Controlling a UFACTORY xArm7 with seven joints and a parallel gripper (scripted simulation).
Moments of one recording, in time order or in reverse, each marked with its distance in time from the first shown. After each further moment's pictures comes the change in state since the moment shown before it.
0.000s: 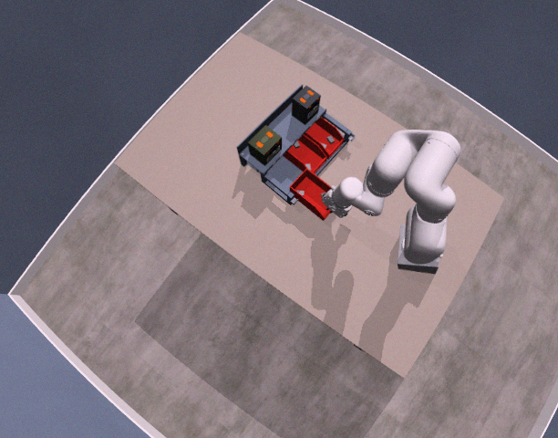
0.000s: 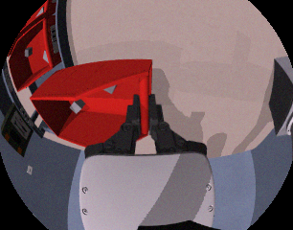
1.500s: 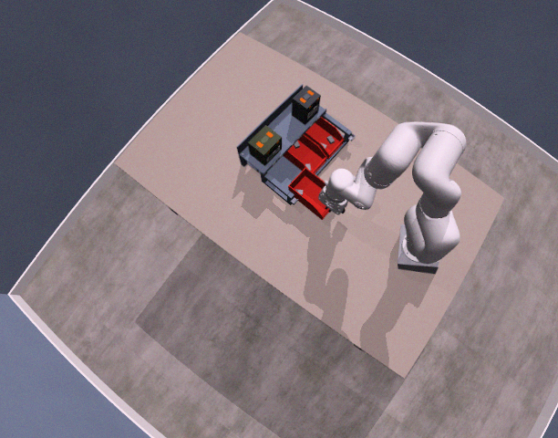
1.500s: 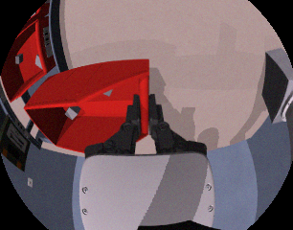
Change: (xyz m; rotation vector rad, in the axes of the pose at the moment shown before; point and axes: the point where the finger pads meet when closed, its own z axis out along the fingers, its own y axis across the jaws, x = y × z) arm 0.000 -0.007 0.001 -0.122 -0.008 -0.001
